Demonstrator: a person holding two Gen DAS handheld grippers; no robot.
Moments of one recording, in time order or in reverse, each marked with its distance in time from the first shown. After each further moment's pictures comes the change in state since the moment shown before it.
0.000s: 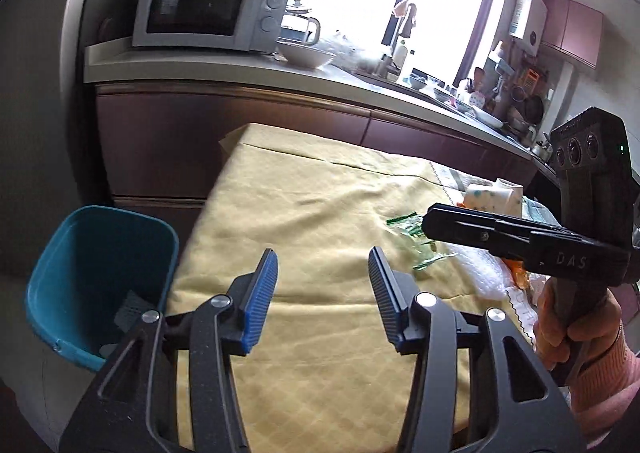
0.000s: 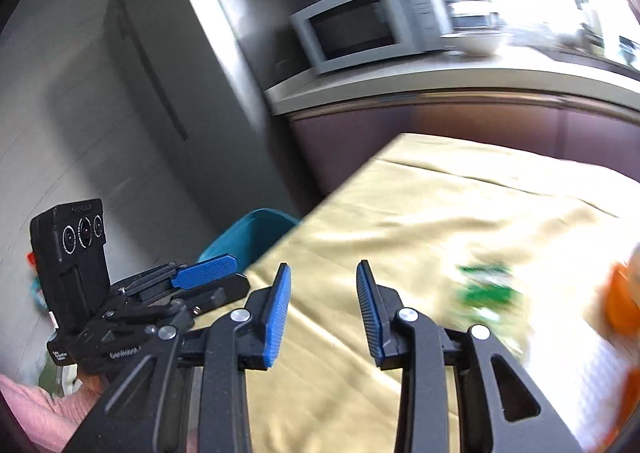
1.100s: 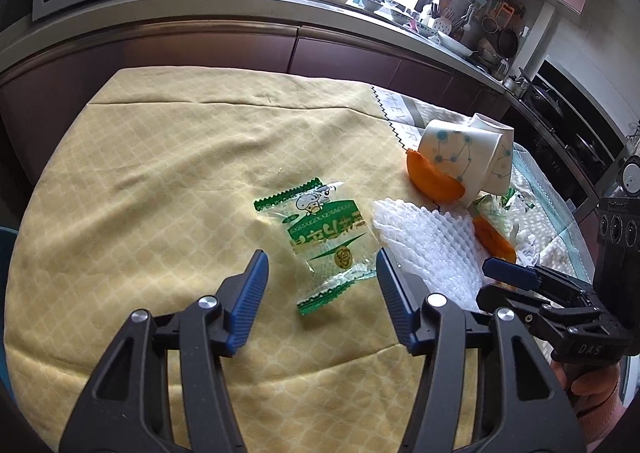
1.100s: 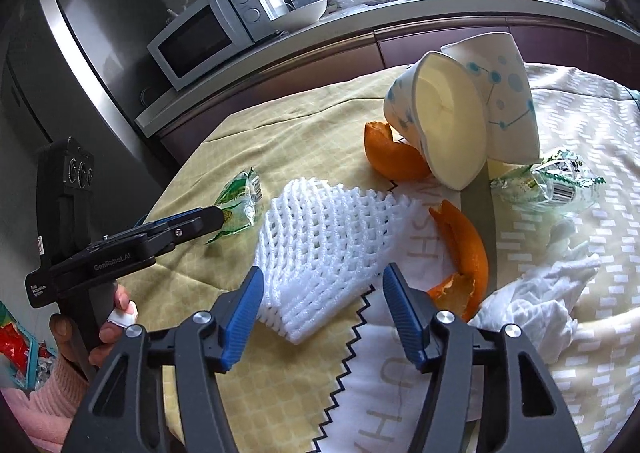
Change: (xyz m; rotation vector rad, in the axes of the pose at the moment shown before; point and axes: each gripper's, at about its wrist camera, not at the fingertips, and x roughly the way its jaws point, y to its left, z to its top) left arm 0.144 -0.096 0.011 0.064 0.282 -0.132; right arm -0.068 -0.122 -0.082 0.294 0.010 -0.294
